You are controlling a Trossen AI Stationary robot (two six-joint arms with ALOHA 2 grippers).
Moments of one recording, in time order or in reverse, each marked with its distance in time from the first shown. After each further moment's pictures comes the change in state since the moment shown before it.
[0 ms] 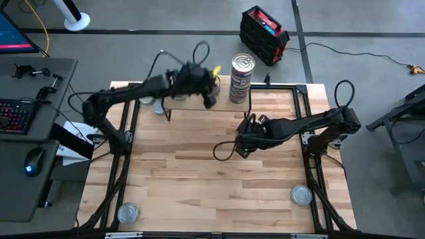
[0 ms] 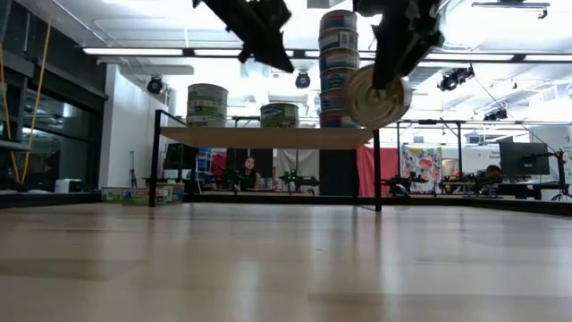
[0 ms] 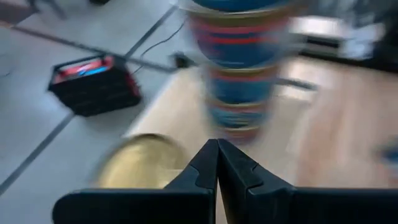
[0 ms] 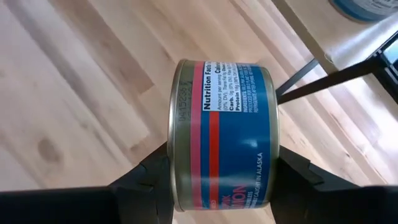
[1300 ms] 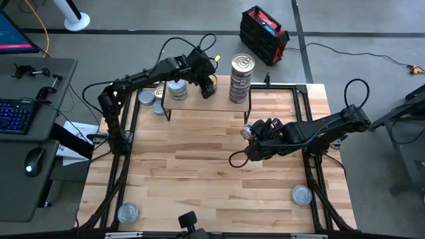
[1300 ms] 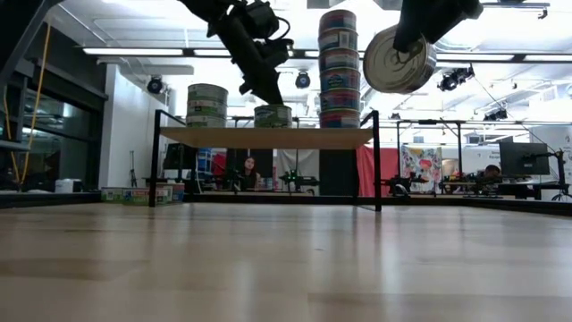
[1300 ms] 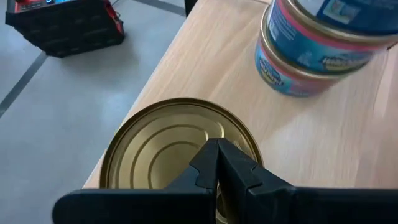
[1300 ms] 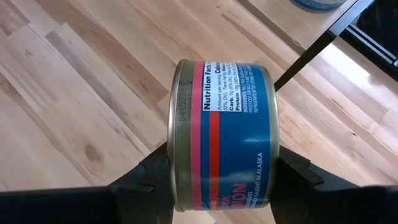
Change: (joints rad) left arm 0.197 0.225 0.231 -0.324 0.189 0.084; right arm 0.128 -0.125 0.000 -0.077 0.075 0.236
